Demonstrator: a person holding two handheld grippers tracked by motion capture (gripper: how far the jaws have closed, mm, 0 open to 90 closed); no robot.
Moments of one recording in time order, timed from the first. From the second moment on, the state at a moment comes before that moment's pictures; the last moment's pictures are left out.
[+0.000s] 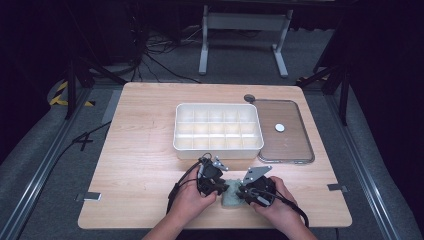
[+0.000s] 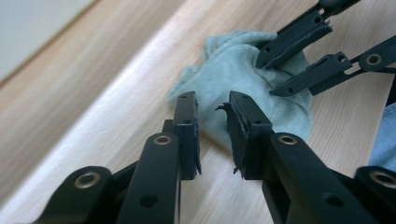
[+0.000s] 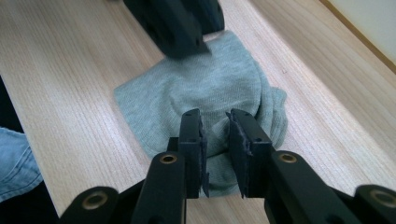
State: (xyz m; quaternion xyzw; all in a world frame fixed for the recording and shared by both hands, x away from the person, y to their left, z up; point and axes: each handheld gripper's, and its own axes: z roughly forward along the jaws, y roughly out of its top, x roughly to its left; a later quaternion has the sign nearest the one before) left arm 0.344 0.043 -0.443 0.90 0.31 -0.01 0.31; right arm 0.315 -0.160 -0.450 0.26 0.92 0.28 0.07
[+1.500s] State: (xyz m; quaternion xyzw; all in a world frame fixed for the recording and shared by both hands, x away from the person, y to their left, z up) left arm 0.326 0.020 -0.443 0.93 0.17 0.01 0.32; right arm 0.319 -0.168 -0.455 0.26 0.91 0.31 0.05
